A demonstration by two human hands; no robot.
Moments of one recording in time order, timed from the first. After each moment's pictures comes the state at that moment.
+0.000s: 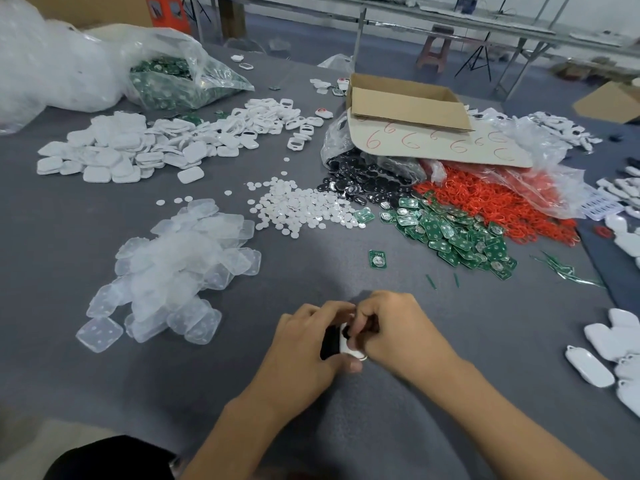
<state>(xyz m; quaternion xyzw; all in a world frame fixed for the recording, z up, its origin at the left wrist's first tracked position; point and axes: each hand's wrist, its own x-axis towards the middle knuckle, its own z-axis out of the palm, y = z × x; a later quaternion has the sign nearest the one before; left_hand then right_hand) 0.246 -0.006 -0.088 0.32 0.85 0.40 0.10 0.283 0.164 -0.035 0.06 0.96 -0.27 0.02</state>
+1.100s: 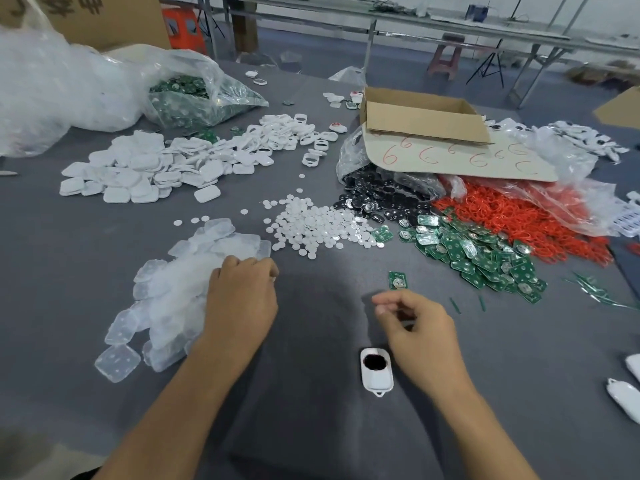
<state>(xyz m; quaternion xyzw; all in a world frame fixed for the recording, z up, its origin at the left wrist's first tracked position) 0.139 -0.045 -0.057 0.15 0.97 0.15 -0.09 0.263 0.160 -0.051 0.21 0.85 -0.46 -0.17</state>
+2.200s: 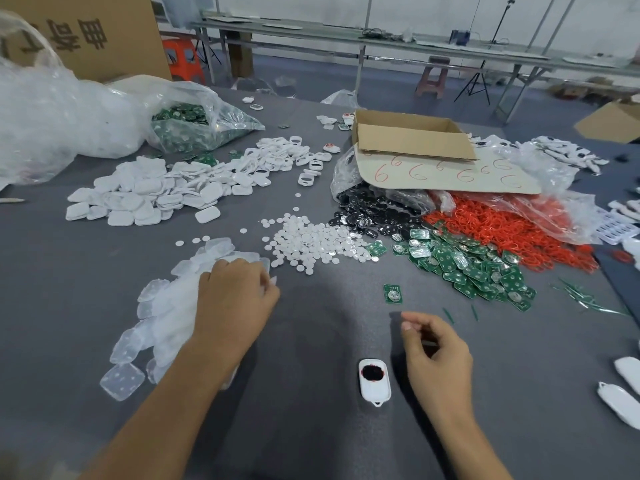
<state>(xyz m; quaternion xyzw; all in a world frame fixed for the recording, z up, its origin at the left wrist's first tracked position) 0.135 -0.051 -0.027 0.14 0.97 0.18 -0.11 0.284 0.165 -0.070 0.30 0.77 -0.48 -0.28</state>
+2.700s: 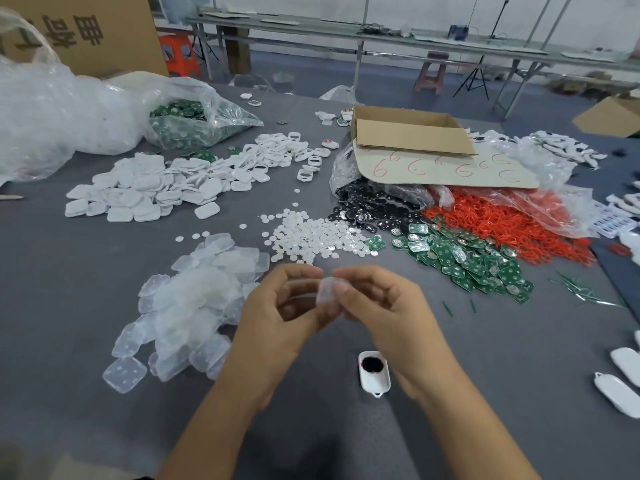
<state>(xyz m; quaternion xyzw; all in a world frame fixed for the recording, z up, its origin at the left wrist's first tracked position) 0.211 -0.032 -0.003 0.13 0.65 0.74 0.14 0.257 0.117 0.010 0.08 0.68 -0.72 -0.13</state>
